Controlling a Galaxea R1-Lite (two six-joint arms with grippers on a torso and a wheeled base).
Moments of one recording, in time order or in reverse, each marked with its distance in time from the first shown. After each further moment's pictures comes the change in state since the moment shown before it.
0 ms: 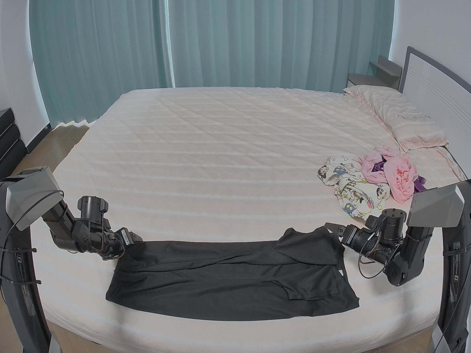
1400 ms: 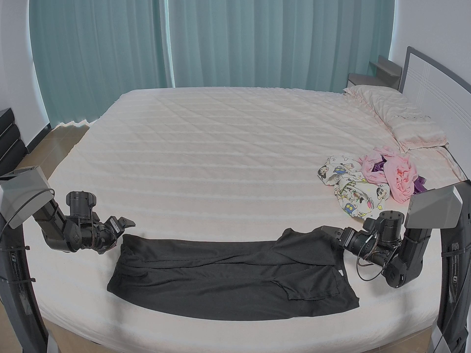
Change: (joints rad) left arm 0.055 -0.031 0.032 -0.139 -0.046 -0.171; right arm 0.015 0.009 0.008 -0.003 0.000 0.000
